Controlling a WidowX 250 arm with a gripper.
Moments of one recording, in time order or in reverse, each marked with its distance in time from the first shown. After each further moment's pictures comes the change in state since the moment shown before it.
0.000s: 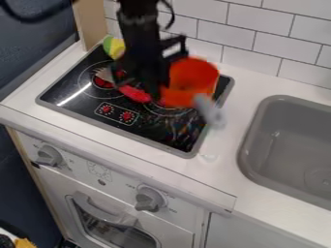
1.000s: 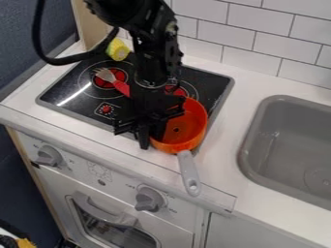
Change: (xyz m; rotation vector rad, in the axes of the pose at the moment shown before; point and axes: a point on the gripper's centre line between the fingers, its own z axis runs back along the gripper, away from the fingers) arm -0.011 0.037 -0.075 0.217 -0.085 -0.081
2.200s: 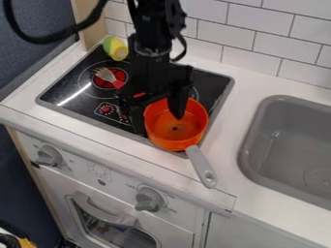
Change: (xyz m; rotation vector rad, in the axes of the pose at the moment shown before) arm -0.005 -0.009 0.040 -0.076 0.007 0.071
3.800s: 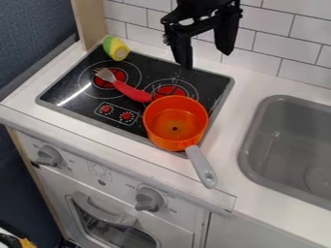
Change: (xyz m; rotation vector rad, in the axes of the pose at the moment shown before) arm 0.009 -0.075 0.069 -0.088 0.058 -0.041
